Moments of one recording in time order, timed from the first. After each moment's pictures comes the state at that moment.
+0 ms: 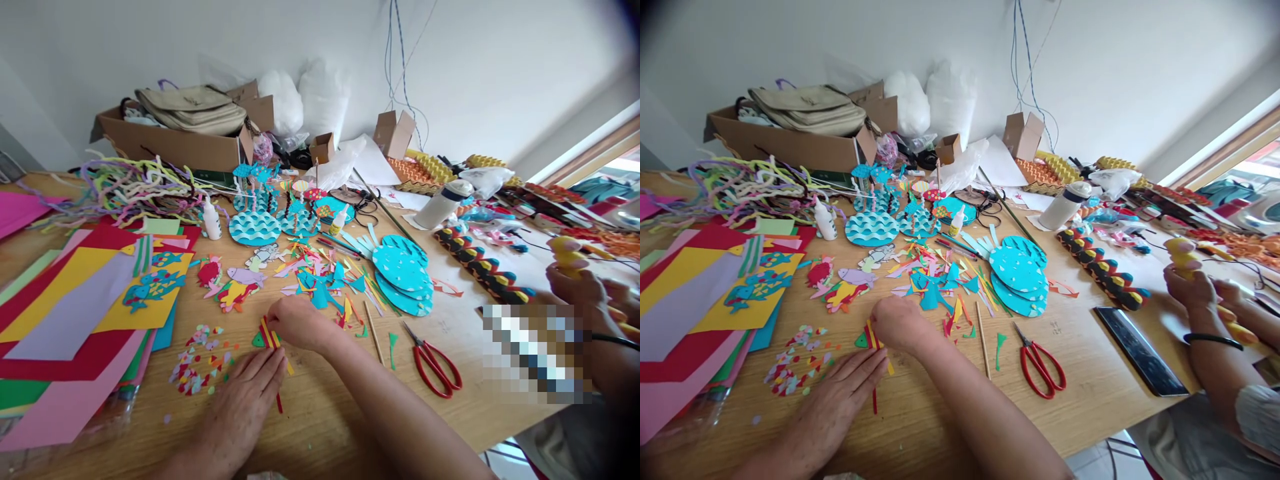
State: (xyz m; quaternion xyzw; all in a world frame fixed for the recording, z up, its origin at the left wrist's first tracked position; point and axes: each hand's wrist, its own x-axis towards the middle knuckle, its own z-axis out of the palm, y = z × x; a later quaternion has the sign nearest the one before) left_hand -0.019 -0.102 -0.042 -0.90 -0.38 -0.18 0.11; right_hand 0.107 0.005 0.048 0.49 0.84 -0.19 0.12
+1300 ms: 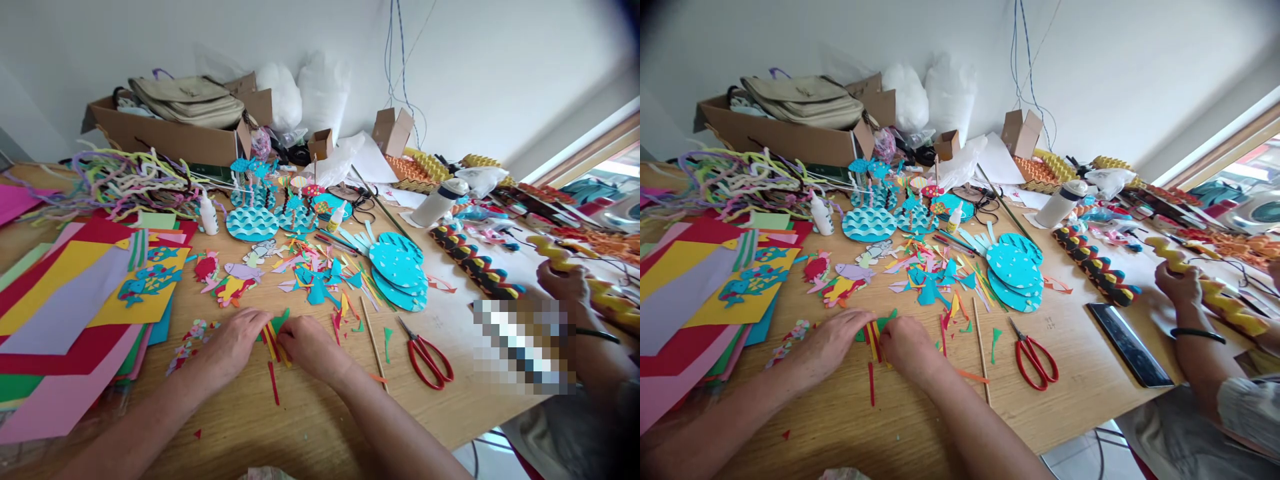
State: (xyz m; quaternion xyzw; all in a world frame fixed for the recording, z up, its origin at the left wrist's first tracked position) left_hand -0.029 -0.040 -0.001 -0.85 -0.46 -0.17 -0.18; right_hand 0.129 -0.034 0.034 0.57 0.77 -0.30 0.03
